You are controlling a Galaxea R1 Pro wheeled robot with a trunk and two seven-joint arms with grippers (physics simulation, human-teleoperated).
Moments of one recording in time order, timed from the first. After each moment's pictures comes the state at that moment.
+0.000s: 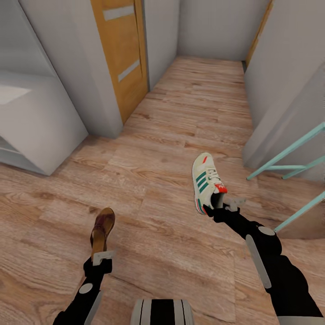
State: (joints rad) left arm -0.39 -0.05 0.14 -0.69 -0.11 -0.11 0.13; right arm -0.44 -0.11 -0.03 -1.49 -0.12 0.53 0.29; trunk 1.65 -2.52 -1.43
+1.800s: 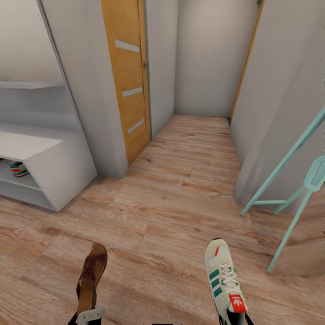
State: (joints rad) left arm -0.06 -0.05 0.14 -0.70 -0.08 -0.35 0.12; right arm 0.13 -0.01 -0.06 -0.87 0.18 -0.64 -0.04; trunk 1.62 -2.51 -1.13
